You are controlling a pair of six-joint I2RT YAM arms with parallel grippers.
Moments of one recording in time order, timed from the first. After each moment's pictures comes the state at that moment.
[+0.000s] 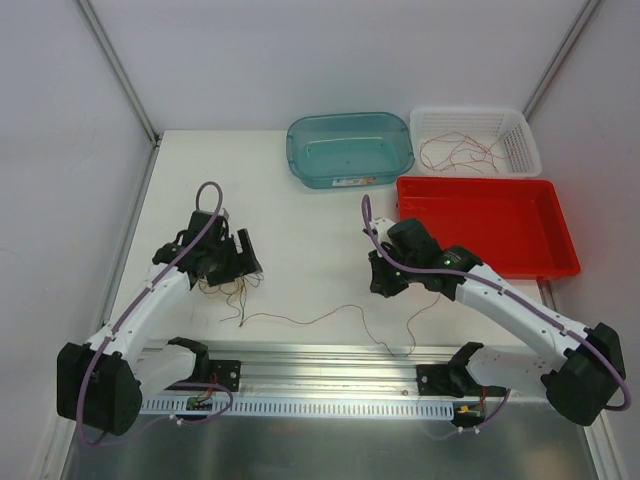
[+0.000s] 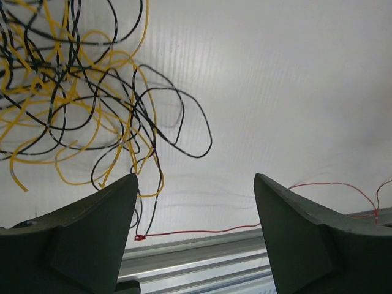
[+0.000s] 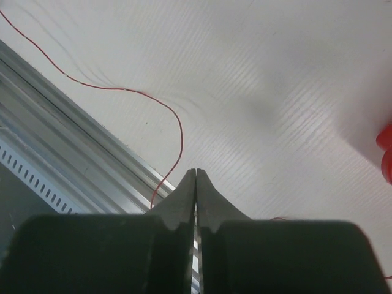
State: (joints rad) left arm -0.26 1.05 0.75 -0.67 0.13 -0.54; right arm 0.75 1.12 0.86 -0.67 -0.17 0.22
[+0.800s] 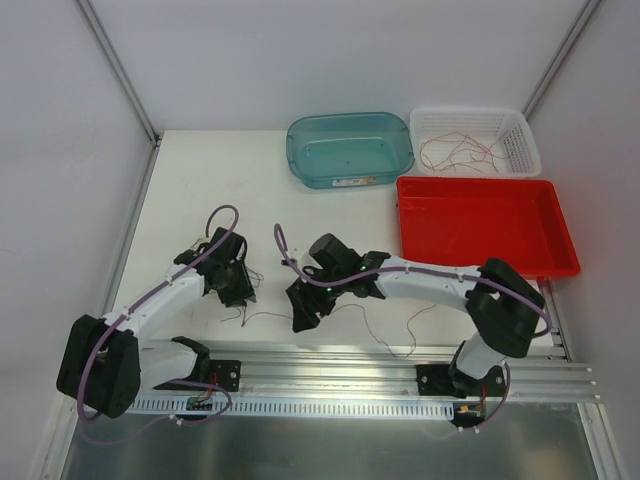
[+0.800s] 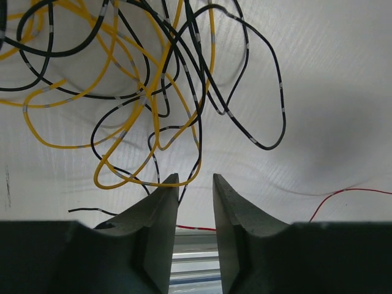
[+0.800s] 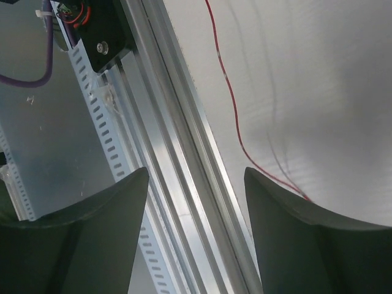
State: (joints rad) left arm -0.38 1.14 0.62 -0.70 0.05 -0.75; right arm 1.03 1.59 0.99 -0.28 -0.52 0.26
